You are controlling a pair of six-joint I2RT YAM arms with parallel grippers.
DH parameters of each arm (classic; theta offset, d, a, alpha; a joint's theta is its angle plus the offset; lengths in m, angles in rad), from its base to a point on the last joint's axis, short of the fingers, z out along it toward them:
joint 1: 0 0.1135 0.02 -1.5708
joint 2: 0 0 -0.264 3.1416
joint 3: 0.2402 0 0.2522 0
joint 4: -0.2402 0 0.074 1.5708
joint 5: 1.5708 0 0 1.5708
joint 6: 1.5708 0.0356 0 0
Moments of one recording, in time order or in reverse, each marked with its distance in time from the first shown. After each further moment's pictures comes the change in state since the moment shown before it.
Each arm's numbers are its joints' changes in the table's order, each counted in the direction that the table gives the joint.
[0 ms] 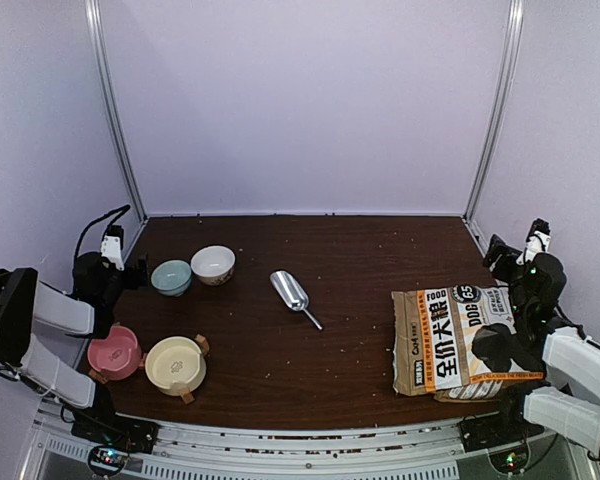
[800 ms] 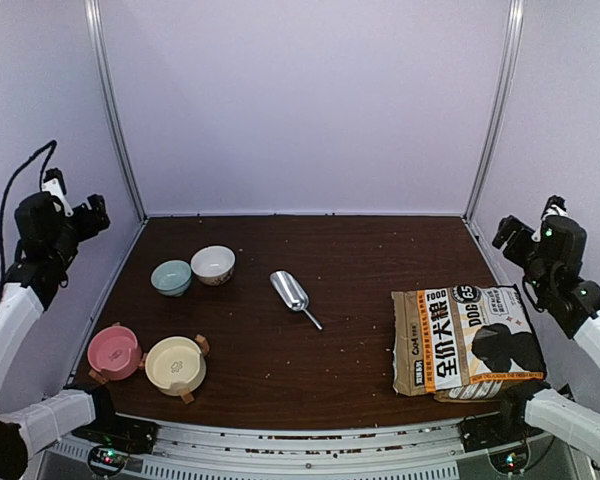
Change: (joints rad) left arm 0.000 -0.567 0.439 -0.980 -0.169 -0.357; right arm 0.124 -0.124 0.381 -0.727 0.146 0.220
